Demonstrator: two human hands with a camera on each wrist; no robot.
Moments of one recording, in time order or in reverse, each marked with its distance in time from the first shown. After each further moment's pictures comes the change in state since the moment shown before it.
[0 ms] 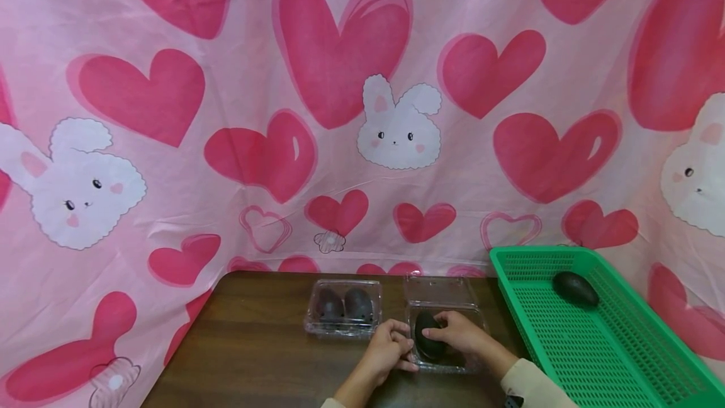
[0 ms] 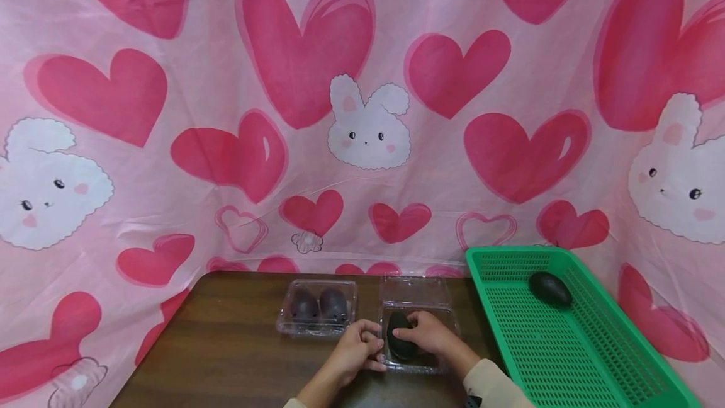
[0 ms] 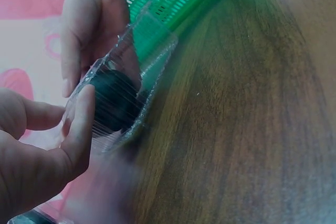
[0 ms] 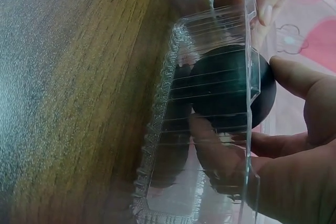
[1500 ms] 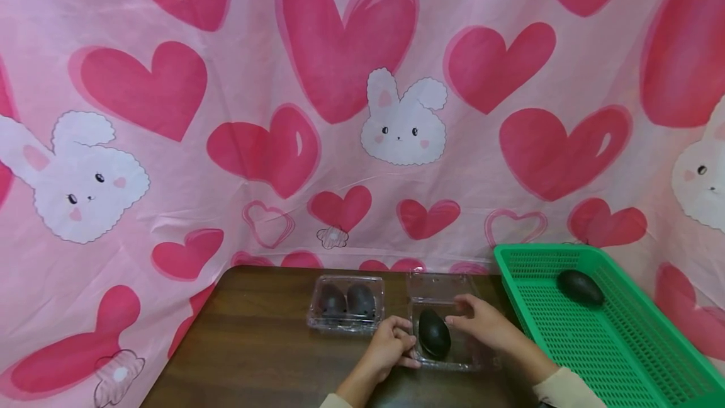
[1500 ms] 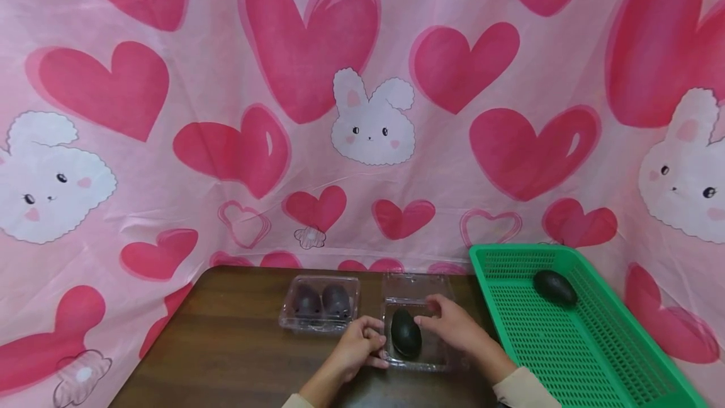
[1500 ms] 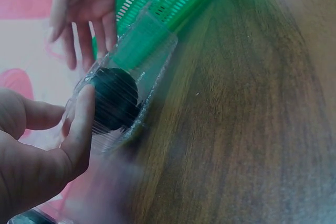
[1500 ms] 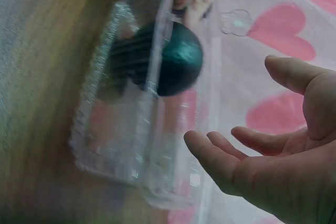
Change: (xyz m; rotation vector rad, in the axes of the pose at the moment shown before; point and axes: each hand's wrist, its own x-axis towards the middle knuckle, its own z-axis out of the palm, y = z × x) left_hand -0.002 0.003 0.001 -0.007 0.002 0.010; right_hand -0.031 -0.017 -0.044 -0.202 0.107 -0.103
